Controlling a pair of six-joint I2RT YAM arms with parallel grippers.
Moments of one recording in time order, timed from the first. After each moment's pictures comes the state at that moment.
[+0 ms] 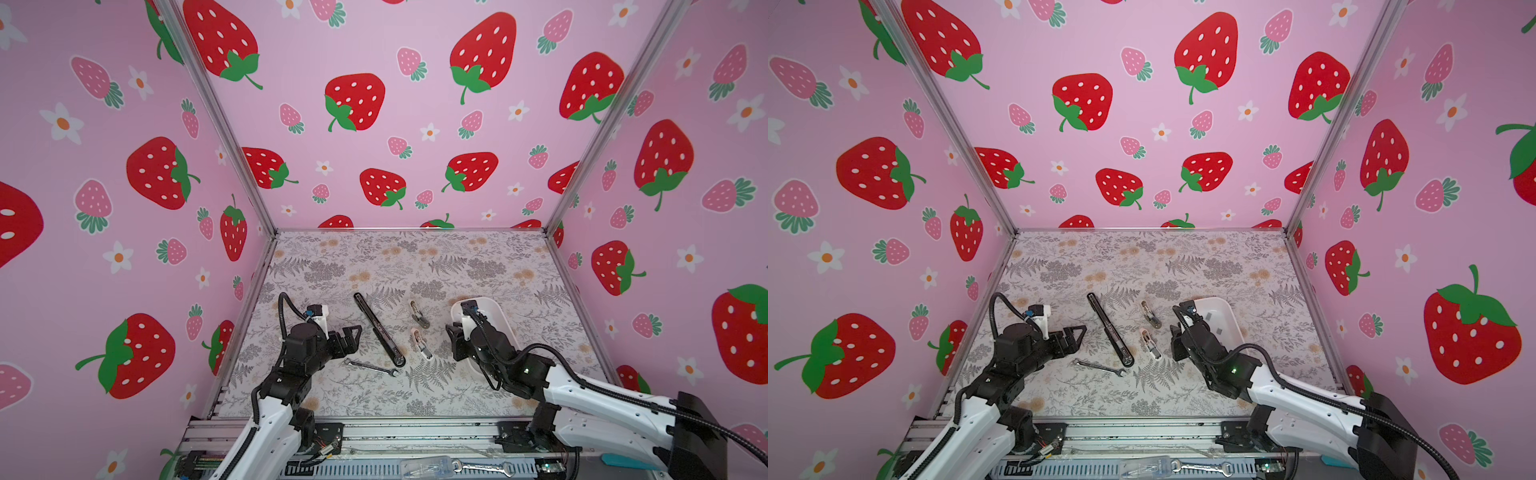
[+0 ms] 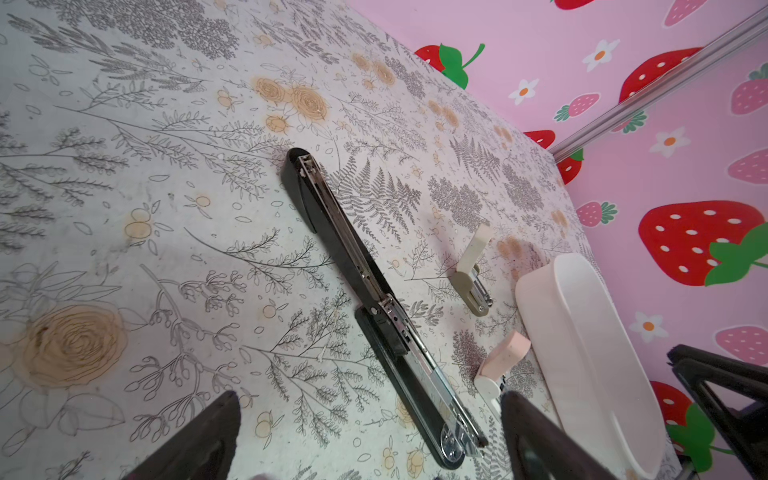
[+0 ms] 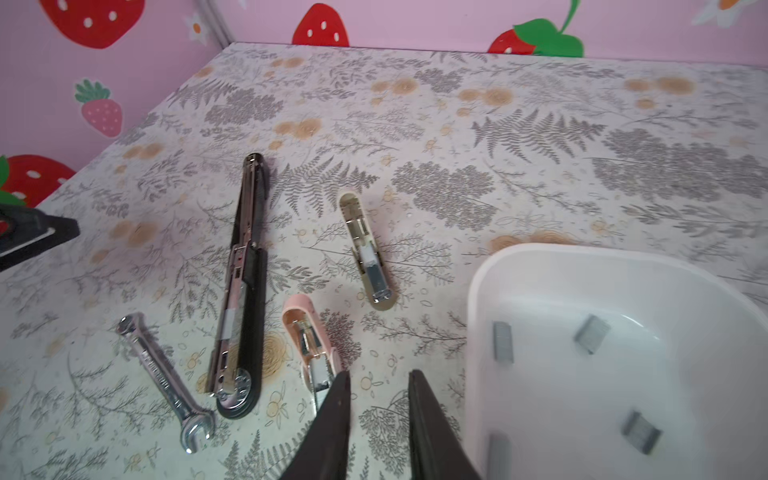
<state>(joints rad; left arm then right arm) -0.21 0.64 0.30 -0.17 0.26 -0.53 1.04 0.94 0.51 -0.11 0.43 0.42</state>
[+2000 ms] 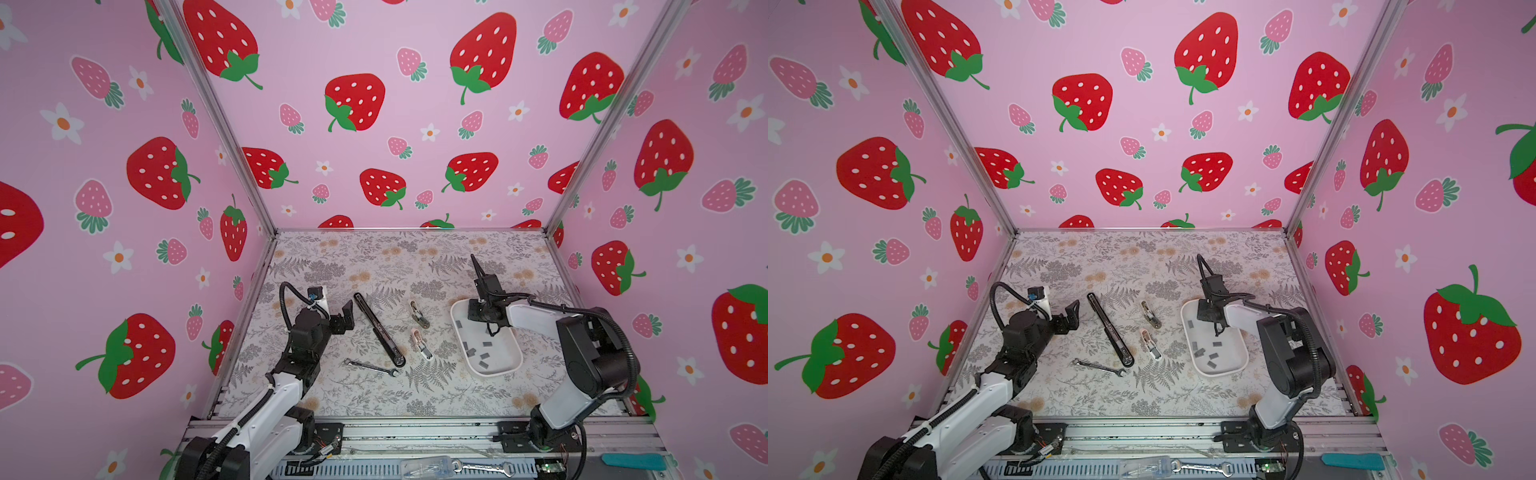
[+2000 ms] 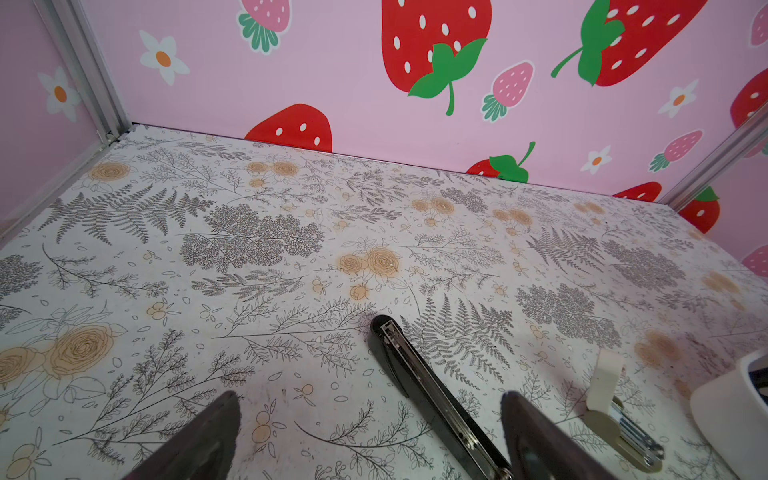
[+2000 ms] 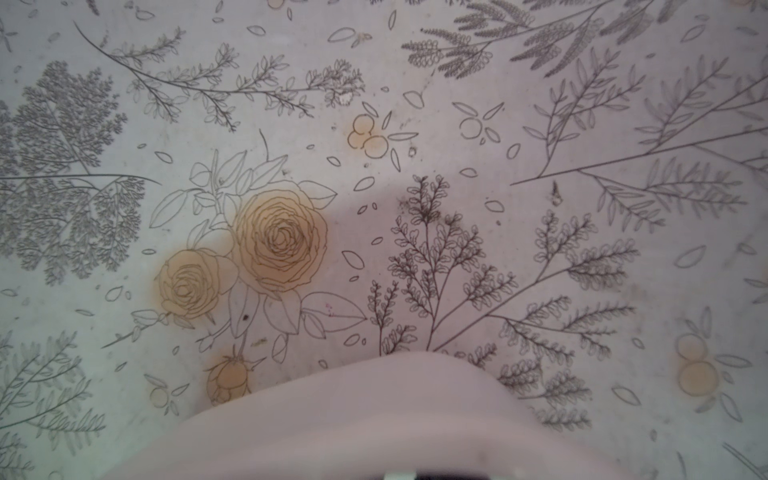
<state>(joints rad) -0.21 0.92 0.29 0.32 -0.06 -0.20 0.44 1.68 0.84 -0.21 0.14 0.41</state>
